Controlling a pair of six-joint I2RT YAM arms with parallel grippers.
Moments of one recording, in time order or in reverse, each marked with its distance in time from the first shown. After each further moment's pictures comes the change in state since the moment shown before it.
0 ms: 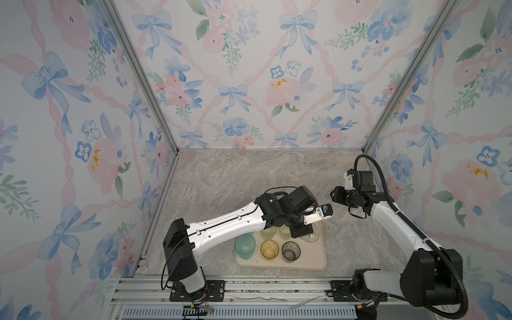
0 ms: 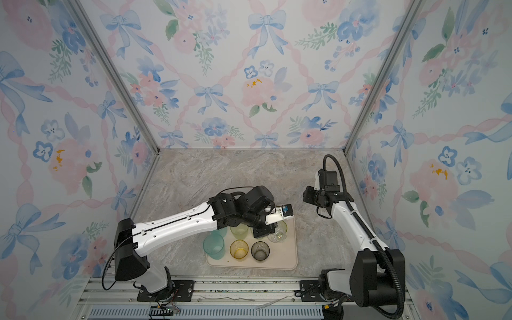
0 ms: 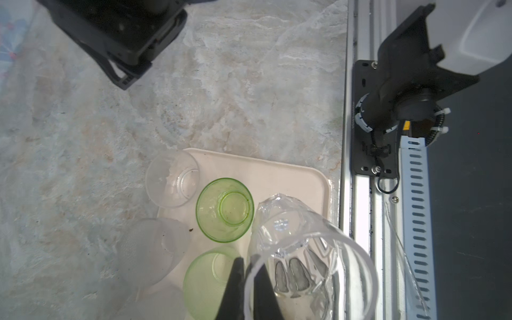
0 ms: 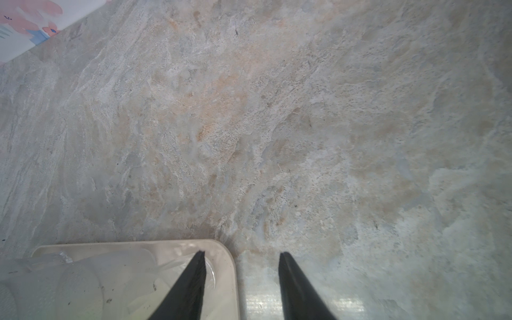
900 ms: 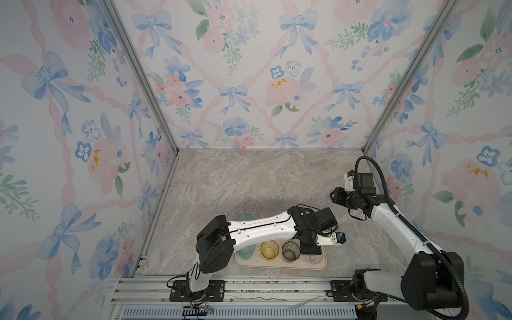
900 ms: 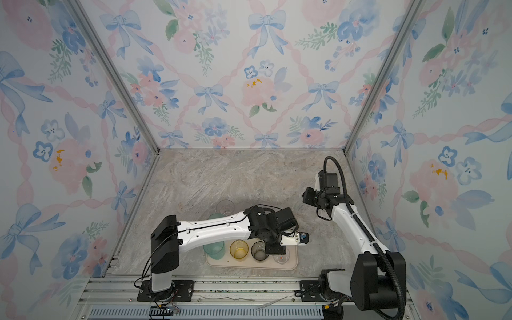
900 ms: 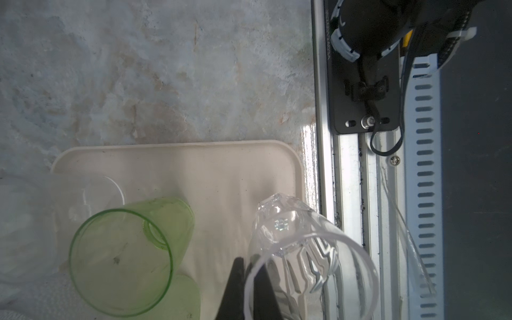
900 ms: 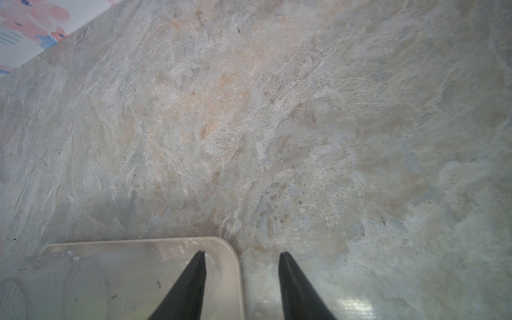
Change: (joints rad) left arm -0.094 0.301 0.135 -0.122 -0.008 0.082; right arm 0.000 -0.024 -0.032 0.018 -0.013 0.018
